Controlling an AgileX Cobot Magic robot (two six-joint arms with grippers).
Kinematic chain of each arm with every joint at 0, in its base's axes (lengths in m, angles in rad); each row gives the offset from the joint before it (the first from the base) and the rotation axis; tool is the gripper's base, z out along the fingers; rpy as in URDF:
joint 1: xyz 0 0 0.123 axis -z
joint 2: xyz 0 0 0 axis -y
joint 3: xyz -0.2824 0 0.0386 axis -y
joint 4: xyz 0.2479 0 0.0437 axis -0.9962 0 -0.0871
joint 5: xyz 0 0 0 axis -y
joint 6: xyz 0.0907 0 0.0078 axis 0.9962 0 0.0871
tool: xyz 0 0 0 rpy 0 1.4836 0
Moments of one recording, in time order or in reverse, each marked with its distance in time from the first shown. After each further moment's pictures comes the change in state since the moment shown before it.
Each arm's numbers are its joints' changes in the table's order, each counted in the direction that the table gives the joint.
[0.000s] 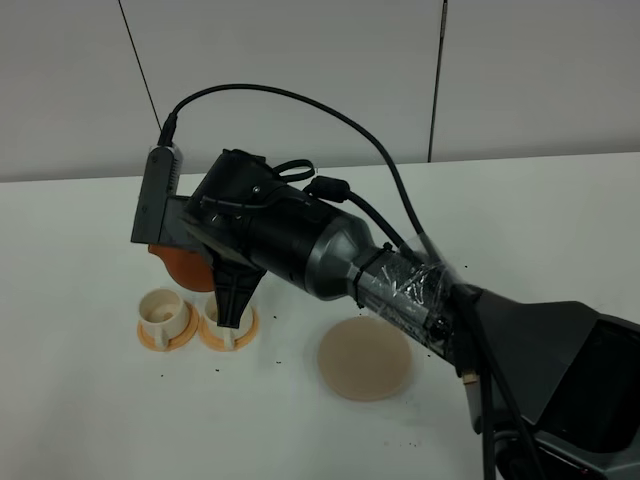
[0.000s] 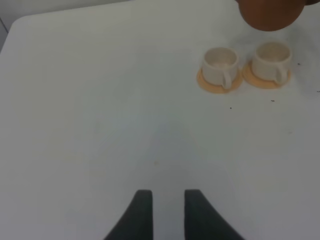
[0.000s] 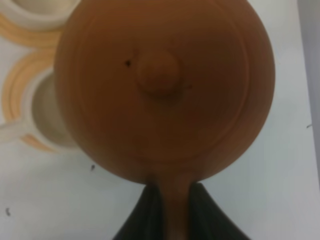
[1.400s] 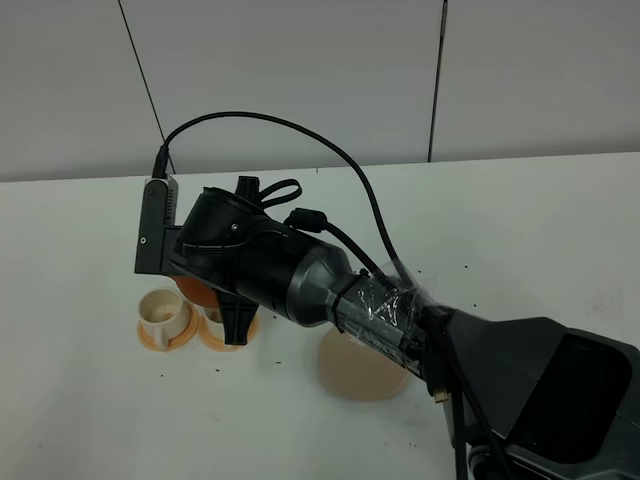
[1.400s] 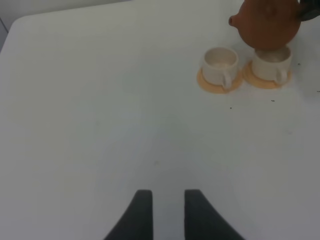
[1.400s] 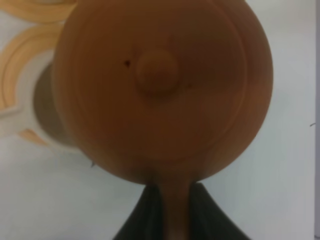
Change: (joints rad) left arm 0.000 0.000 0.000 0.000 0.000 0.000; right arm -0.027 -0.051 0.000 0.108 -0.008 0.022
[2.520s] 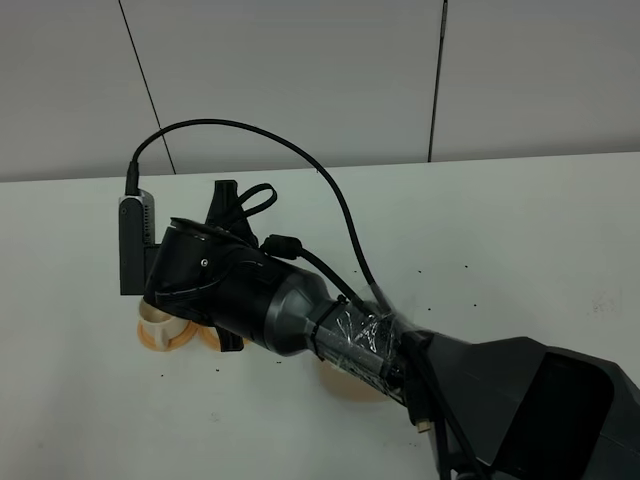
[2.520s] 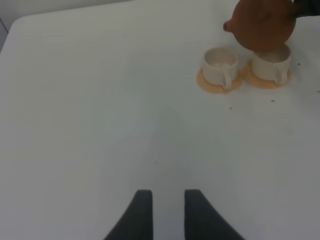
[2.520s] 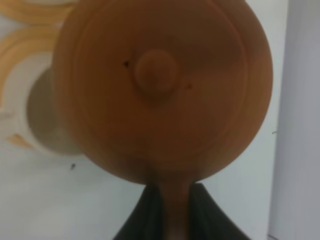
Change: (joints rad) left arm 0.000 0.000 0.000 0.000 0.000 0.000; right arm -0.052 -0.018 0.000 0.151 0.001 0.013
